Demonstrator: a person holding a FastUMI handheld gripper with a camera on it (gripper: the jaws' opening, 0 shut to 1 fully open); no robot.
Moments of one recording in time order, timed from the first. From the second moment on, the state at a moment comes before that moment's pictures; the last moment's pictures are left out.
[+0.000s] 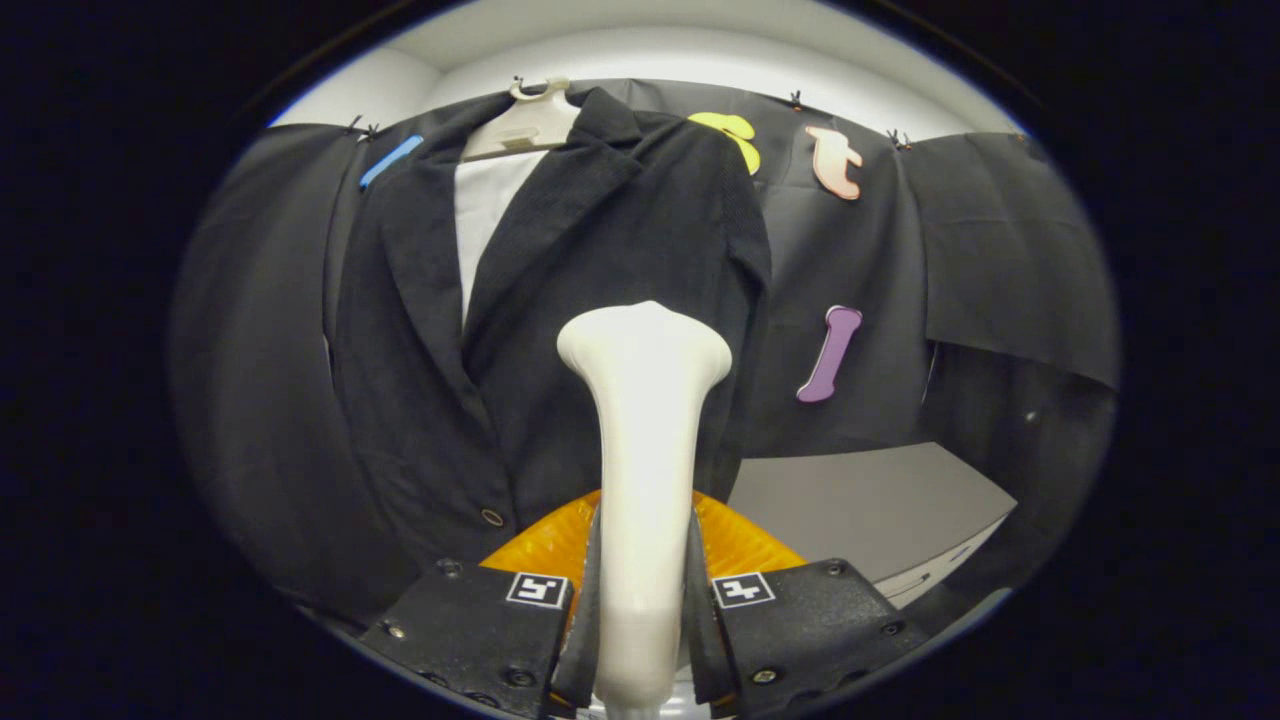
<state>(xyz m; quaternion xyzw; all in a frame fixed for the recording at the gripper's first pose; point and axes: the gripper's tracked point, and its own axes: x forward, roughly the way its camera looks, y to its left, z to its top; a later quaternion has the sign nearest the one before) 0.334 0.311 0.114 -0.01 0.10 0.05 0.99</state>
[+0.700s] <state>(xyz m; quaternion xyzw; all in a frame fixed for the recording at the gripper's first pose) 0.318 0.296 0.035 -0.02 0.14 0.04 0.99</state>
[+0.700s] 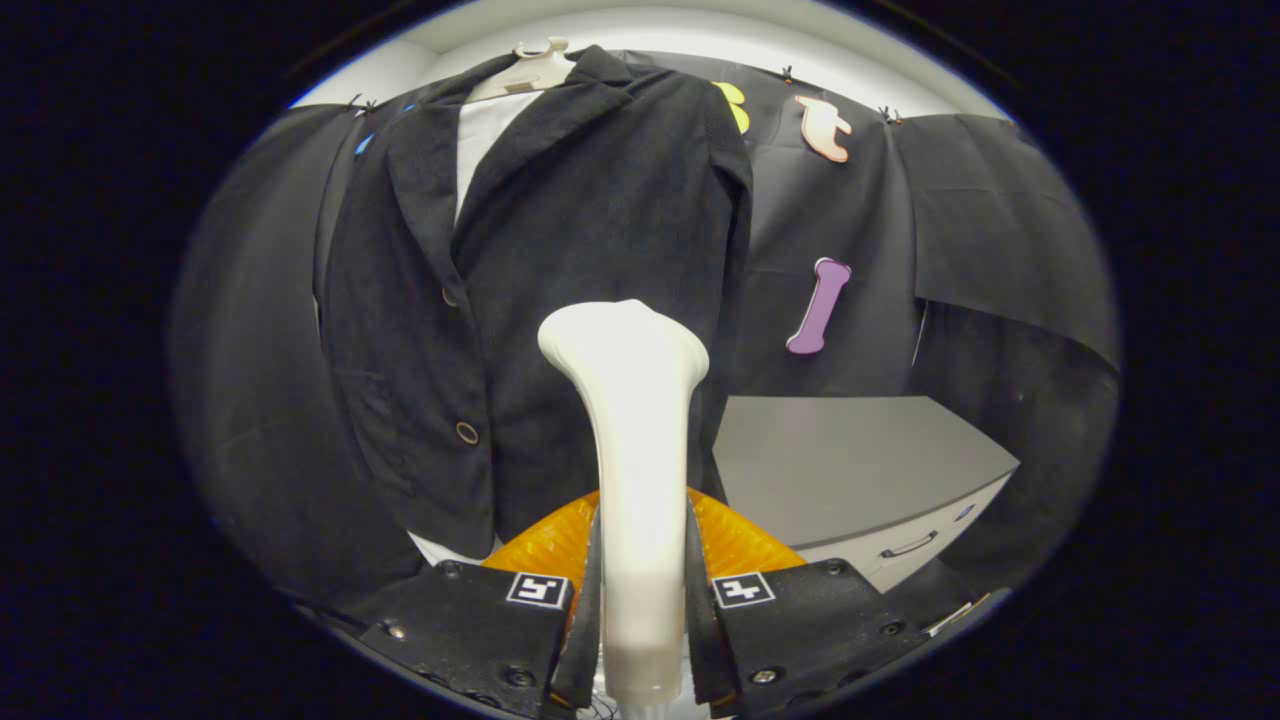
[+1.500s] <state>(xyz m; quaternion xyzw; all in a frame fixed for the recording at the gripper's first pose) 0.323 0.303 -0.040 -0.03 0.19 0.04 0.98</state>
